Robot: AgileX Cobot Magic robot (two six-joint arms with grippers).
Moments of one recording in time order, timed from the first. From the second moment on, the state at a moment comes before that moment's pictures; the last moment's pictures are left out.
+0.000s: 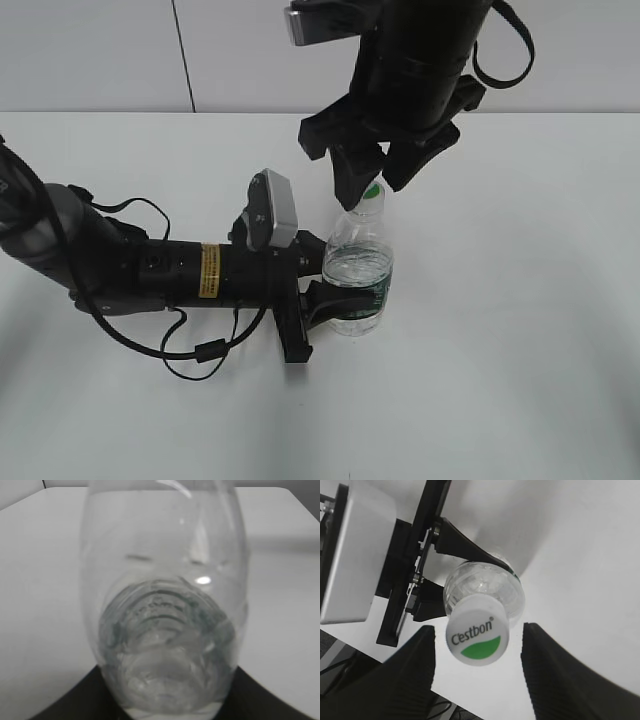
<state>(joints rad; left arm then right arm) -0.46 2.24 -0.97 1.12 -1.07 -0.33 0.68 1.88 -1.65 0.09 1.21 -0.03</state>
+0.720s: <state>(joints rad) -0.46 2.24 -0.97 1.12 -1.07 -0.33 0.68 1.91 -1.65 0.06 1.22 -0.03</state>
